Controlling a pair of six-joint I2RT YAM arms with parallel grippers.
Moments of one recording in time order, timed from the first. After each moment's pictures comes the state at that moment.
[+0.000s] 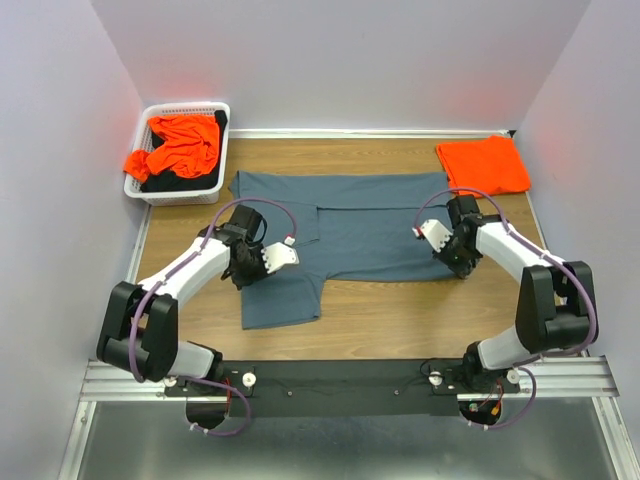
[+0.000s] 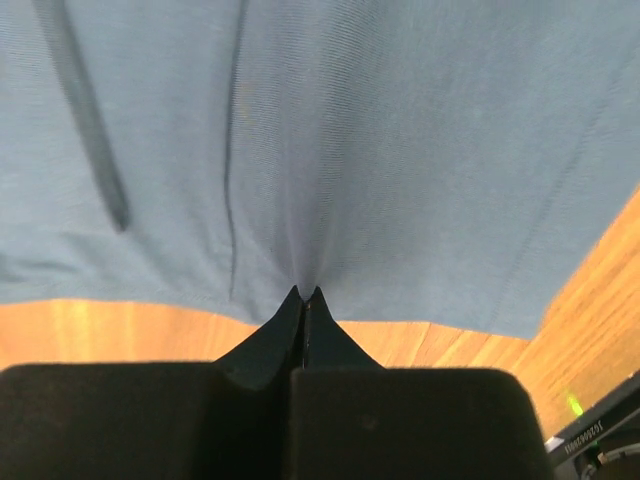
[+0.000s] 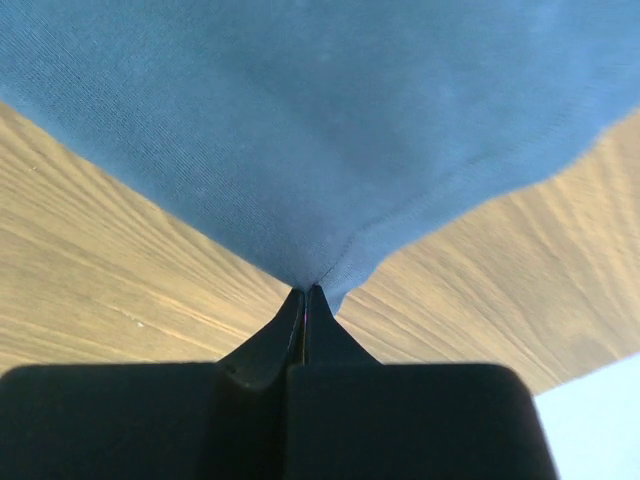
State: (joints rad) left arm -0.34 1.39 0.82 -0.77 0.19 0.90; right arm 0.11 1.52 0.87 -0.75 0.05 -0.78
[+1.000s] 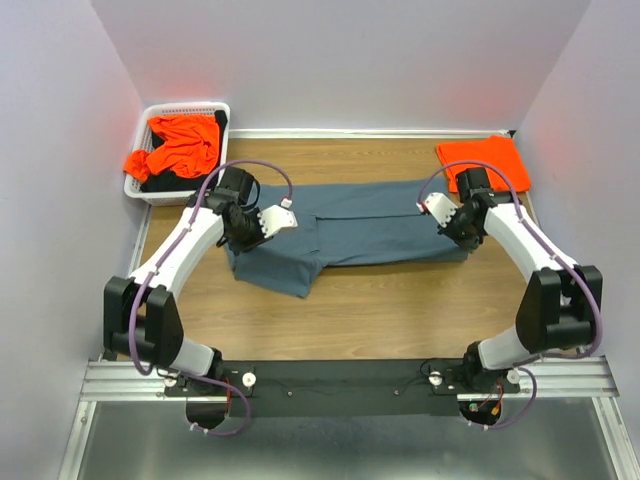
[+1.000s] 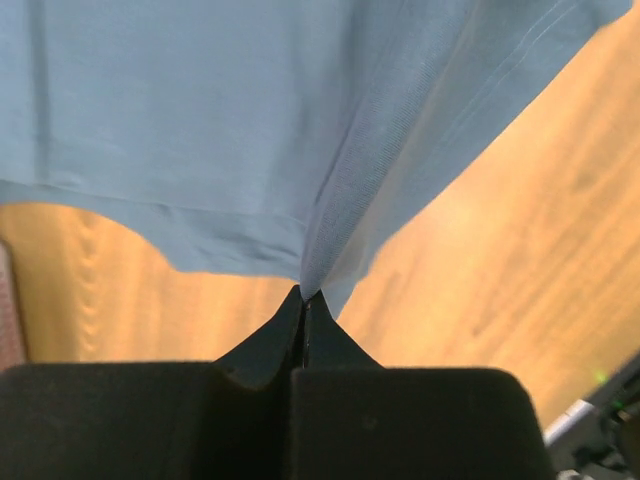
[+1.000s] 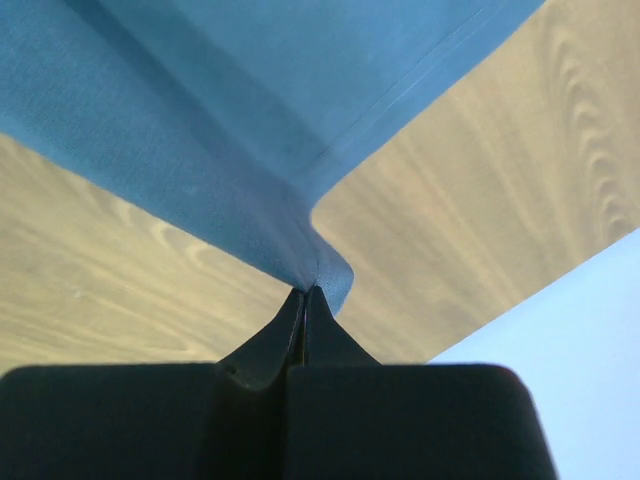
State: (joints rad) left arm -0.28 1.42 1.15 -0.97 0.23 0.94; right arm 0.09 1.48 1.08 -0.87 0.06 -0.85
